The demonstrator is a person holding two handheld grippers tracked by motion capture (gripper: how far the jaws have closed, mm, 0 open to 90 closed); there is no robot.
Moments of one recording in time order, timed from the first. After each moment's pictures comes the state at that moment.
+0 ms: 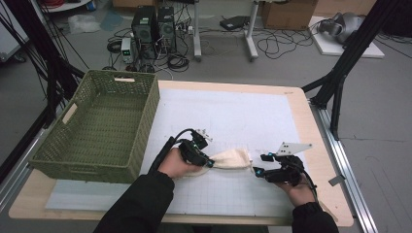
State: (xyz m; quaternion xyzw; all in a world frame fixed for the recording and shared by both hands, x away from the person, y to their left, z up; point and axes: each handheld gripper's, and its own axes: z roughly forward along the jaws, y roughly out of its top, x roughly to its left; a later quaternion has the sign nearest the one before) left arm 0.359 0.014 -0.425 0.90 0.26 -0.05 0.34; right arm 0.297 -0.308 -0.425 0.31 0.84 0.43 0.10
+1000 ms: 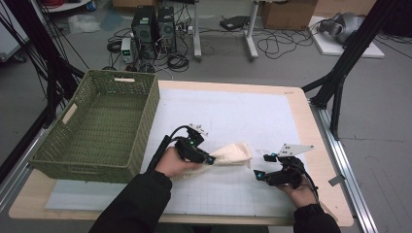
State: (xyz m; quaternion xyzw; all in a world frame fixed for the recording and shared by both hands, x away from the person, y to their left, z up) left arm 0.357 0.026 -0.407 0.87 0.28 -0.08 0.40; right arm 0.296 -0.312 -0.430 0.32 0.84 0.43 0.09
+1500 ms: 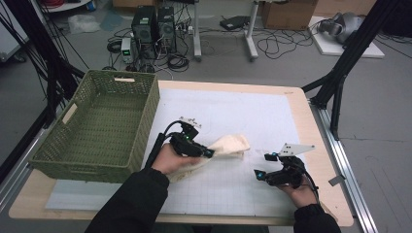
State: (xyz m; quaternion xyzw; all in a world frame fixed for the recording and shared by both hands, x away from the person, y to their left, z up) left arm 0.361 0.039 -0.392 0.84 0.31 -0.09 0.44; right arm 0.296 -0.314 -0.429 0.33 0.83 0.44 0.09
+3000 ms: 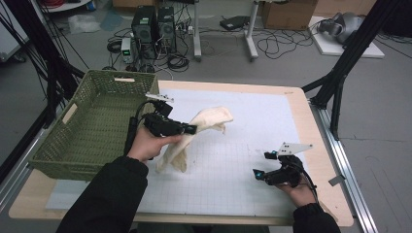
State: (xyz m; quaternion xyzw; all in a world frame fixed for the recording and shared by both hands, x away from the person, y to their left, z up) left arm 0.364 0.098 -0.322 0.78 0.37 -0.06 0.50; right arm 0.301 -0.311 -0.432 0.32 0.83 0.44 0.09
